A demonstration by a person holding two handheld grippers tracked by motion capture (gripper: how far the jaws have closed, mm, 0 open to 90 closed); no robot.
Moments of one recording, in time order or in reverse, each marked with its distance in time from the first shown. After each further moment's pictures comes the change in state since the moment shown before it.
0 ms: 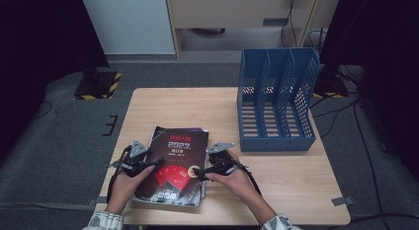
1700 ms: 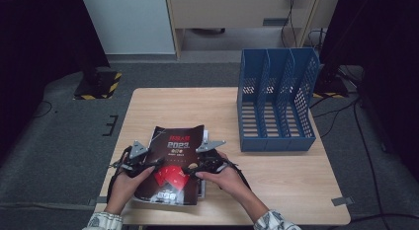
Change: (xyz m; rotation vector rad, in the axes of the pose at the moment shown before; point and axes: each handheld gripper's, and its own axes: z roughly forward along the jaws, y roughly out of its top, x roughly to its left) left arm 0.000 -0.002 0.000 -0.010 -0.009 0.001; right arm 0.018 0.018 0.018 -0.040 0.128 -0.028
